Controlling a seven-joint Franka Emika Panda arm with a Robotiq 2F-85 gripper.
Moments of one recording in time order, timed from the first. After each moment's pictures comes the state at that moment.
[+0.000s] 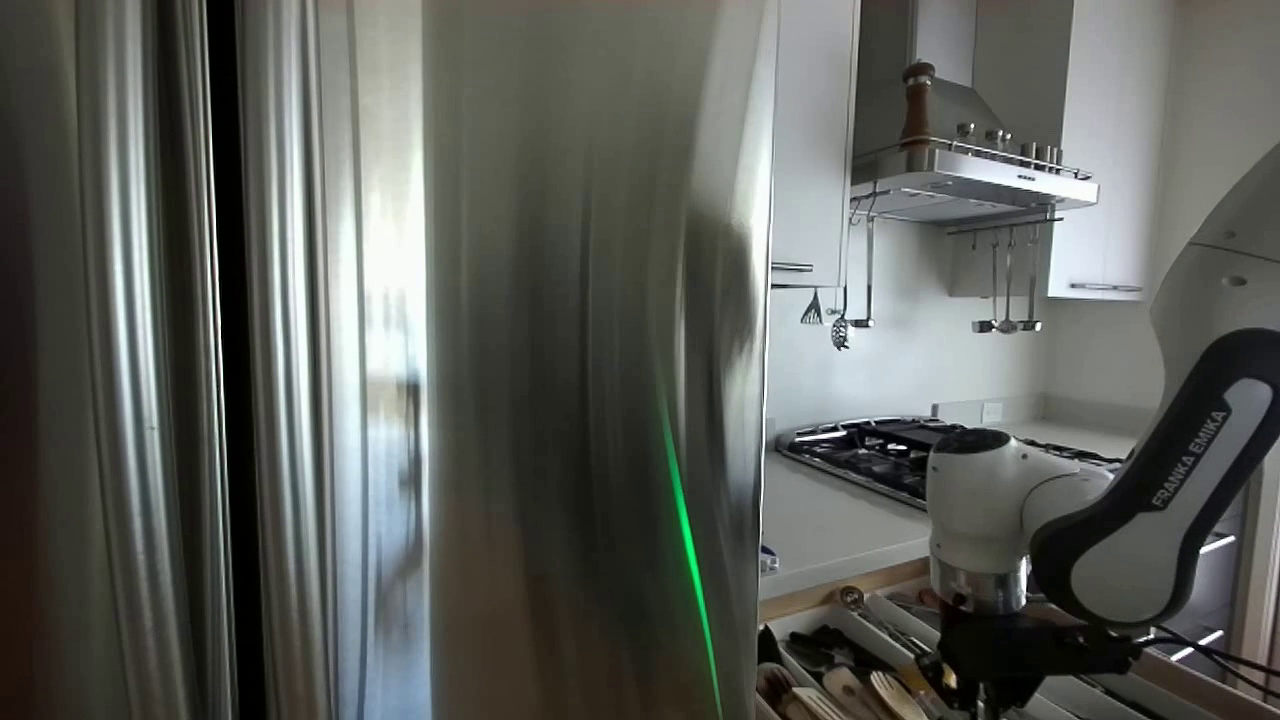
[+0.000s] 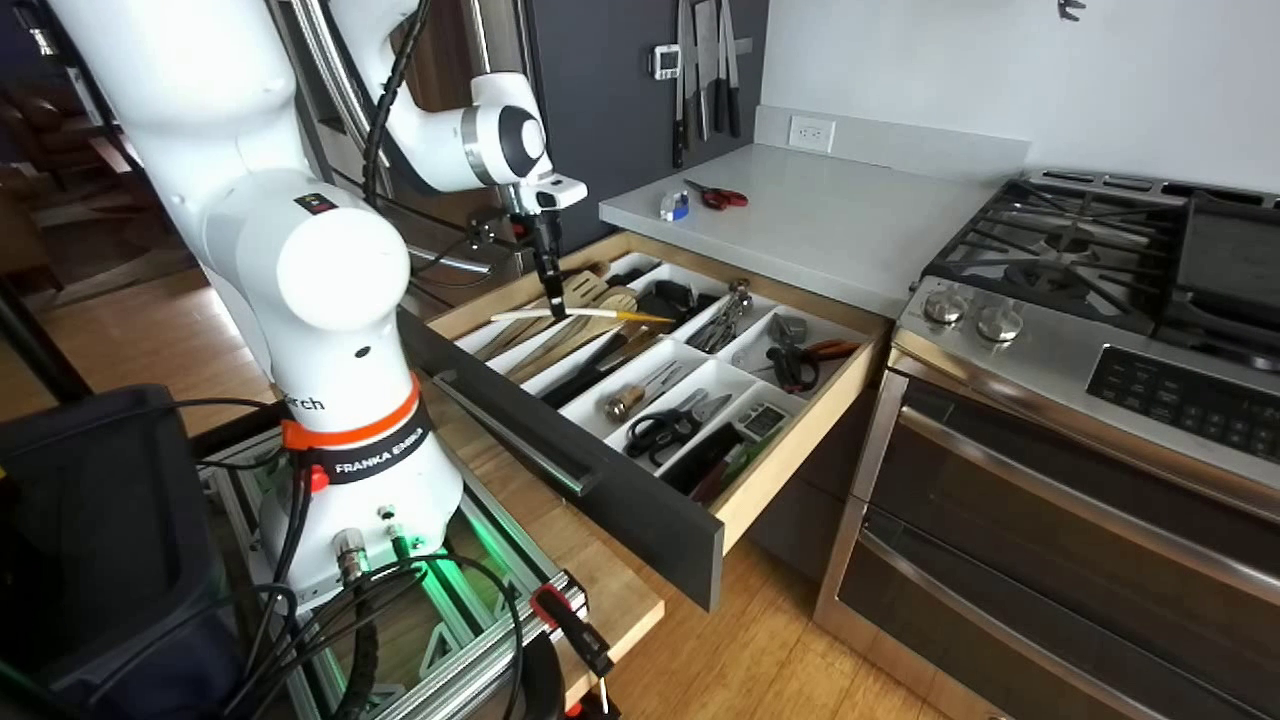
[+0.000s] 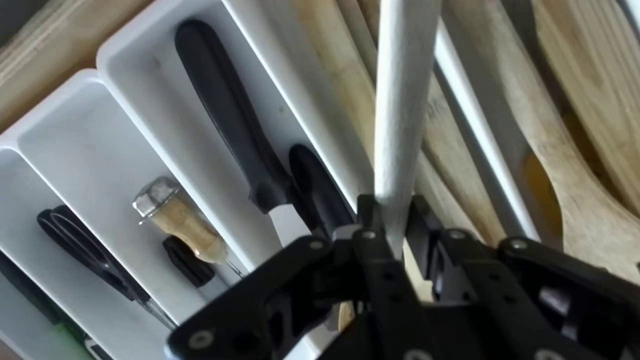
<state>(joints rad) 0.15 -0.07 0.32 -2.76 -0.31 2.65 1.17</state>
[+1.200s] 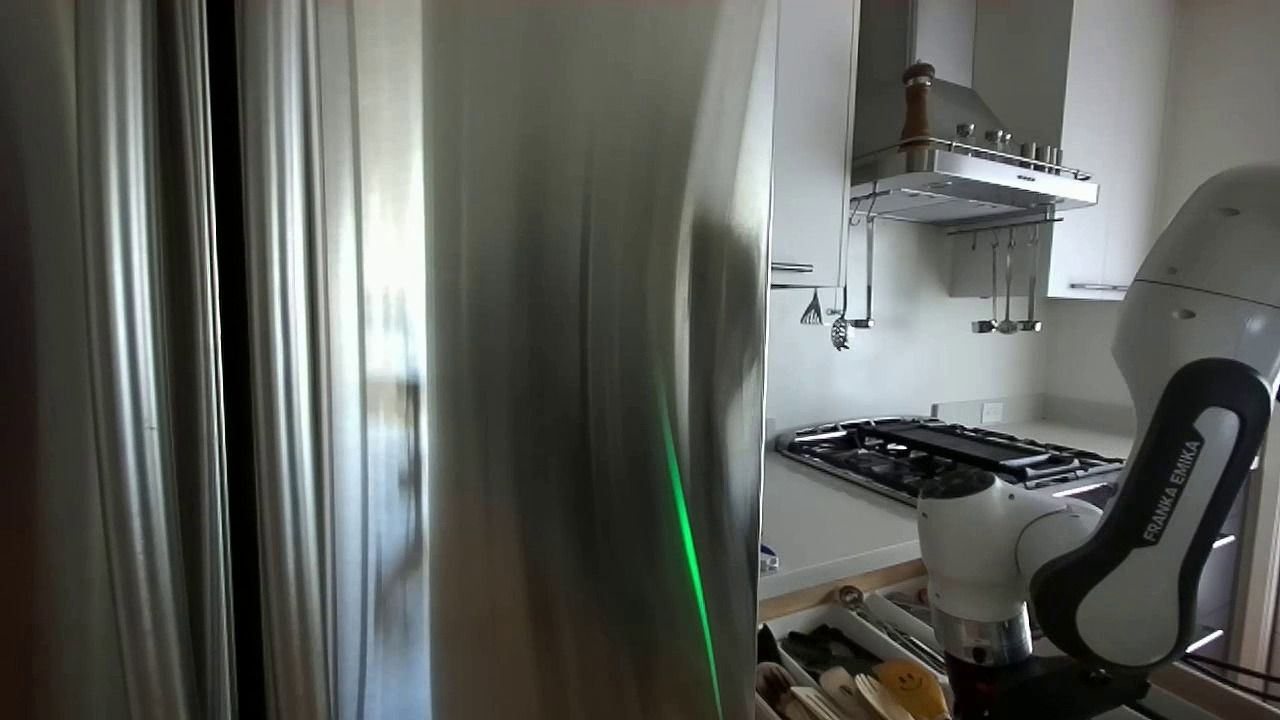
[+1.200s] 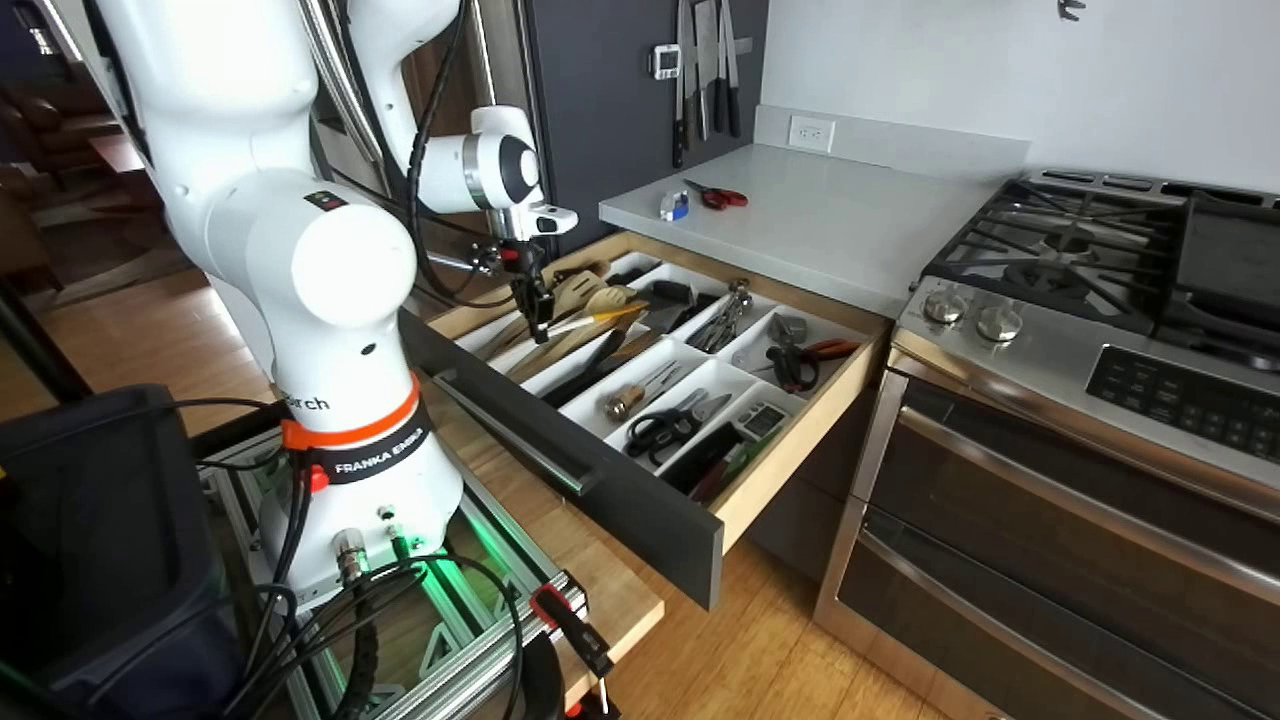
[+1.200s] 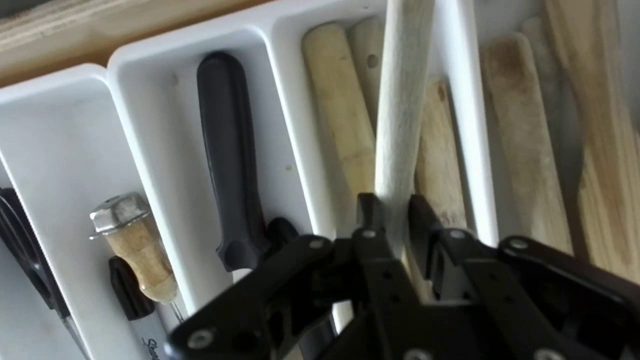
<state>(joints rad) 0.23 0.06 0.28 -2.75 -0.33 2.65 0.93</state>
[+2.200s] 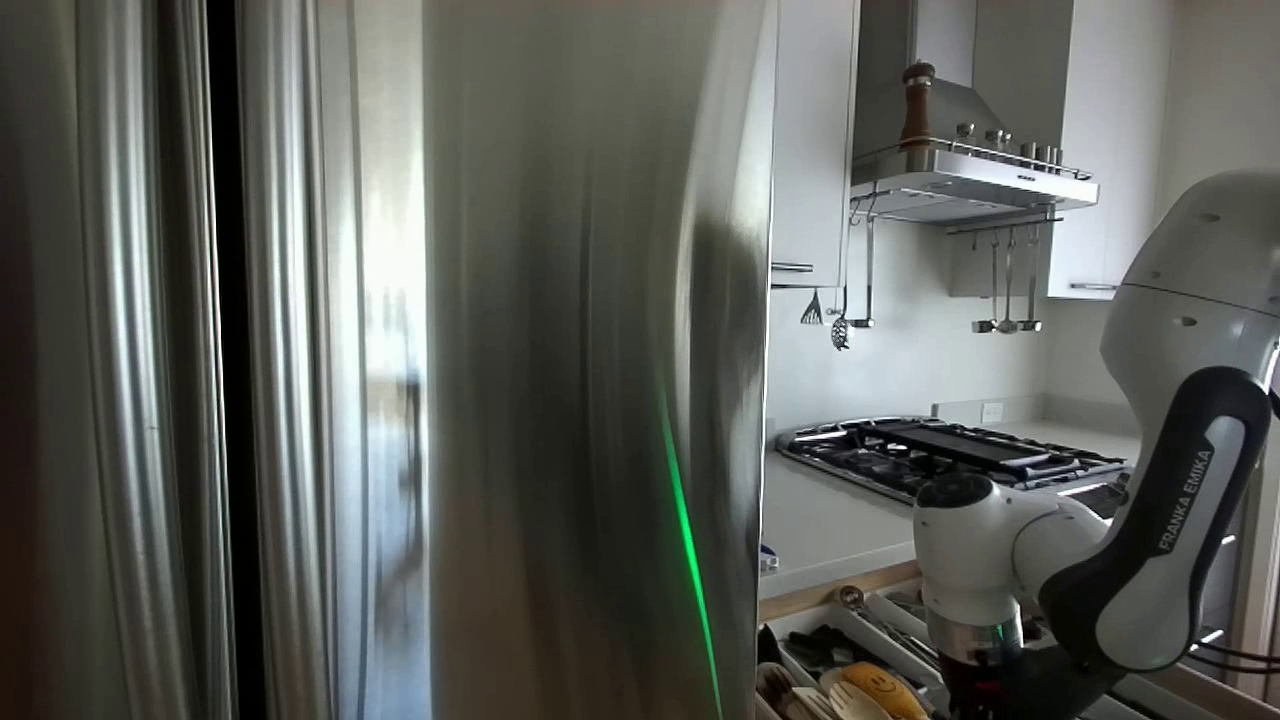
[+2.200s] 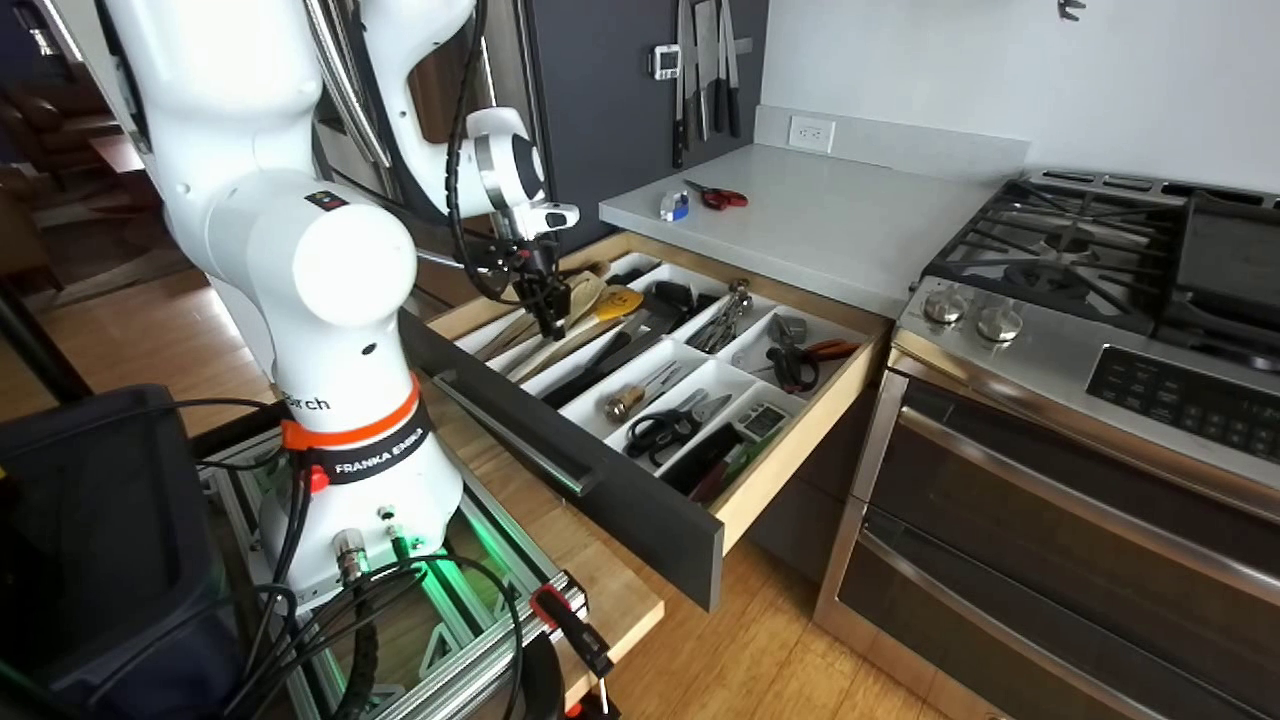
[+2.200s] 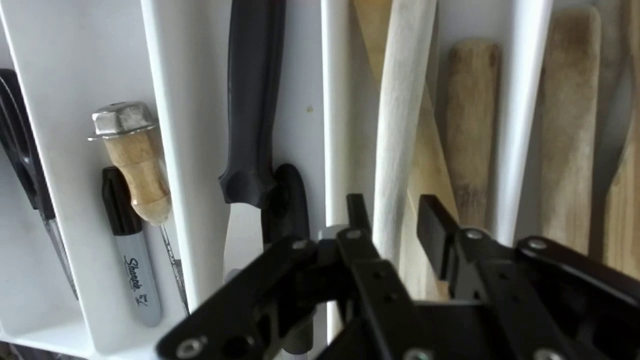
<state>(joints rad) 0.23 0.09 0.25 -2.72 -0.54 2.65 0.90</state>
